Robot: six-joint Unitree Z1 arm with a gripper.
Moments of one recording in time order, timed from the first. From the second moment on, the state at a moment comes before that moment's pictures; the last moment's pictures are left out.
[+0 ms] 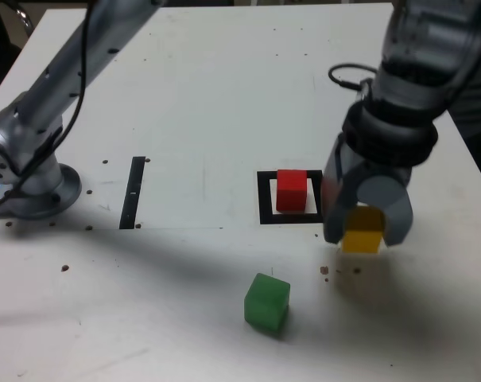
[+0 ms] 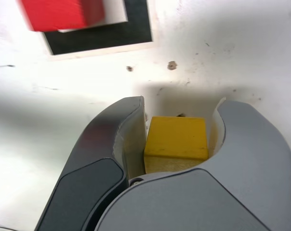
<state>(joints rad) -0.28 2.34 -2.16 1.54 -0.04 -0.16</state>
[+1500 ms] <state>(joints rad) -0.07 2.03 -1.66 1.32 0.00 0.06</state>
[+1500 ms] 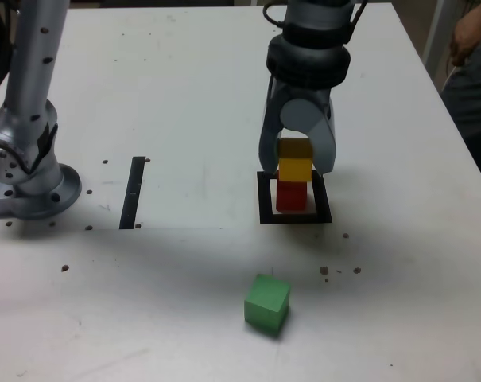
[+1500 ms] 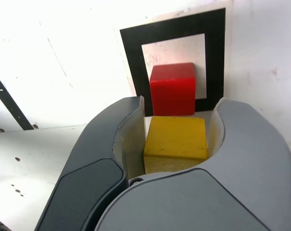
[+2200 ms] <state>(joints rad) -0.03 2.05 -1.60 1.26 -0.03 0.09</state>
